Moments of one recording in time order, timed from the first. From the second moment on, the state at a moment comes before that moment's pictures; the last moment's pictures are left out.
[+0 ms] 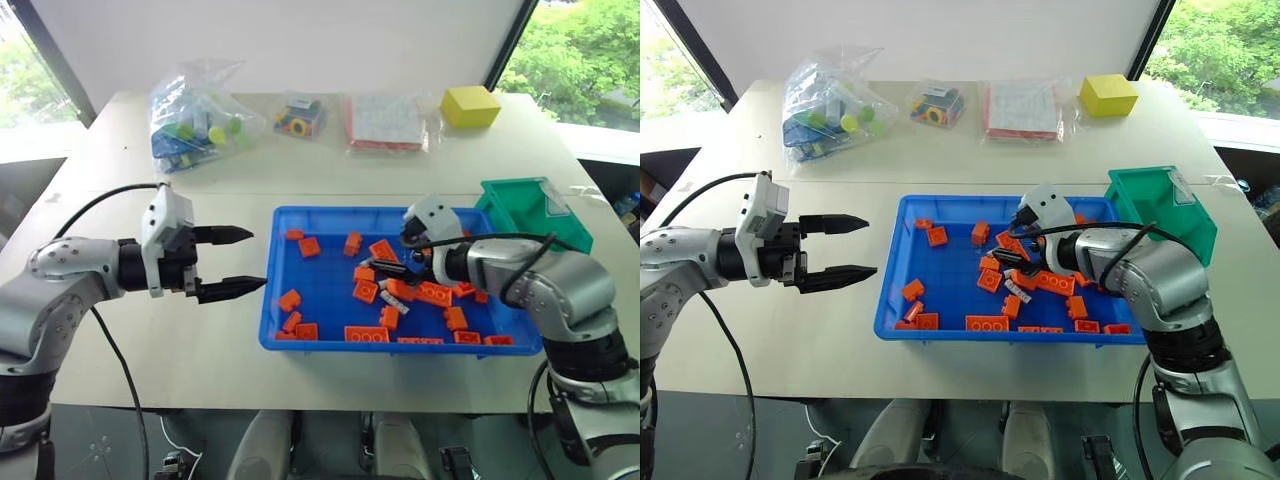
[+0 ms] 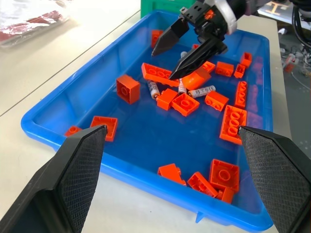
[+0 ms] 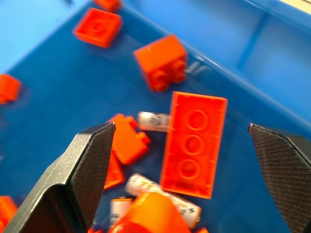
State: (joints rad) left arm -0.31 0.89 0.17 -0.37 -0.73 0.68 -1.07; right arm -0.58 -0.66 0.11 -0.31 0.53 1.26 0.41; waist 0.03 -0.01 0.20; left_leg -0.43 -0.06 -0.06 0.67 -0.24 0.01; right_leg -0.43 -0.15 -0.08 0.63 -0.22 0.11
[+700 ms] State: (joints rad) left arm -0.33 0.87 0.17 -0.36 -0.73 0.68 -1.04; right arm -0.65 -0.59 0.21 -0.15 0.39 1.17 0.47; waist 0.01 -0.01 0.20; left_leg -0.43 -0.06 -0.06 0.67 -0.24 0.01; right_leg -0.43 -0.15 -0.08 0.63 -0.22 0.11
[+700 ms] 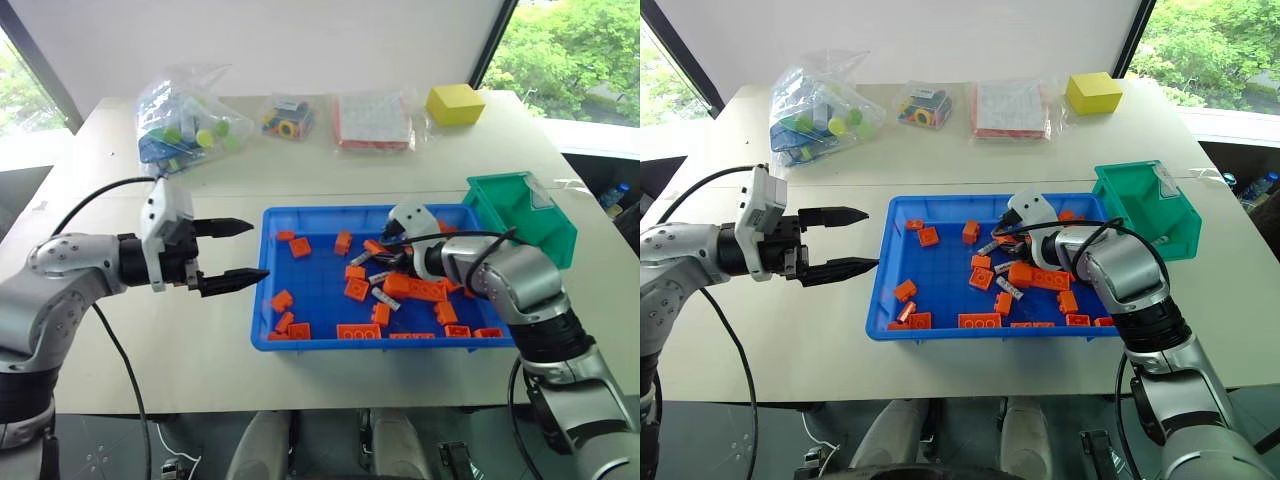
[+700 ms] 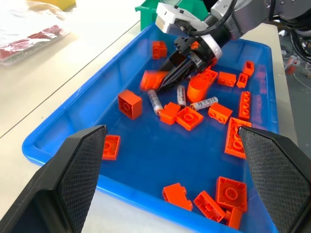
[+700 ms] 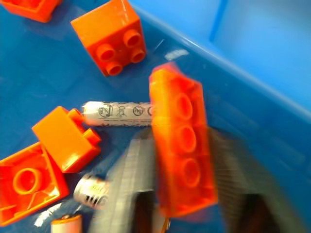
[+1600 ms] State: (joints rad) left arm -0.37 0.84 0.17 -0.35 -0.73 0.67 -1.01; right arm -0.85 -0.74 0.45 0.04 0.17 0.51 1.03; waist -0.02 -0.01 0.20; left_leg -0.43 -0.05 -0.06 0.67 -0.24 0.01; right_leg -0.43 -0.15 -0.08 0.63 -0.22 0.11
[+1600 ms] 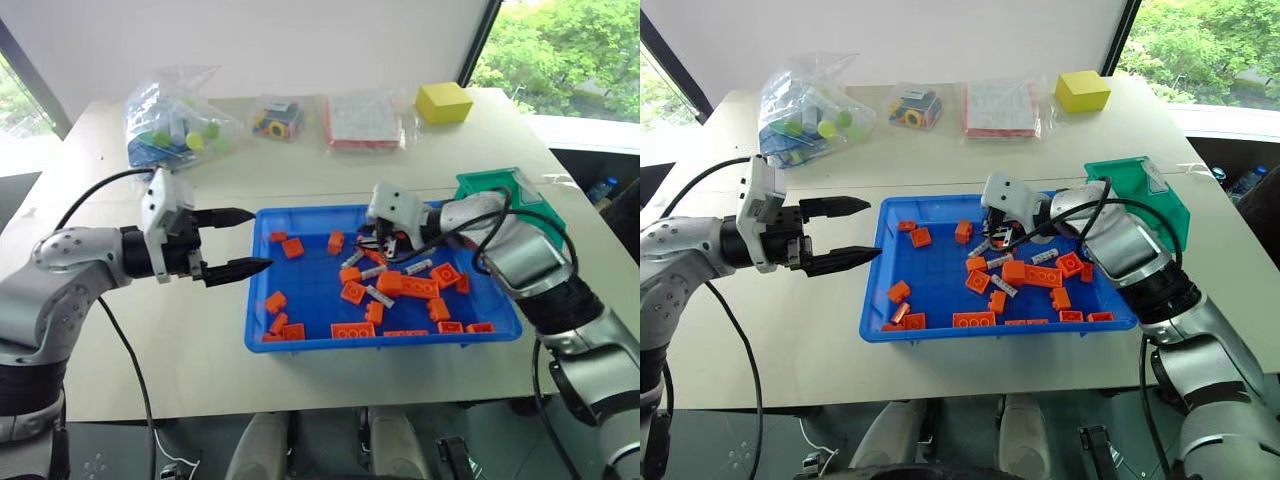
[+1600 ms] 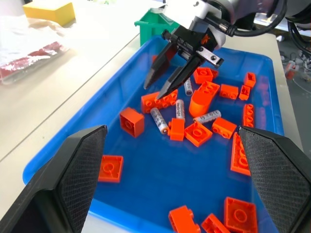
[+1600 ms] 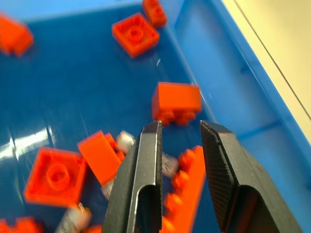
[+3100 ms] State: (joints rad) left arm -0.33 0.84 0.20 -0.40 -0.75 0.69 -0.95; right arm -0.93 -0.65 0.31 0.20 0.01 0.26 1.37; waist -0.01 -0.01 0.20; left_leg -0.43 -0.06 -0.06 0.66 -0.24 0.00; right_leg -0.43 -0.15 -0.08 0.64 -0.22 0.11
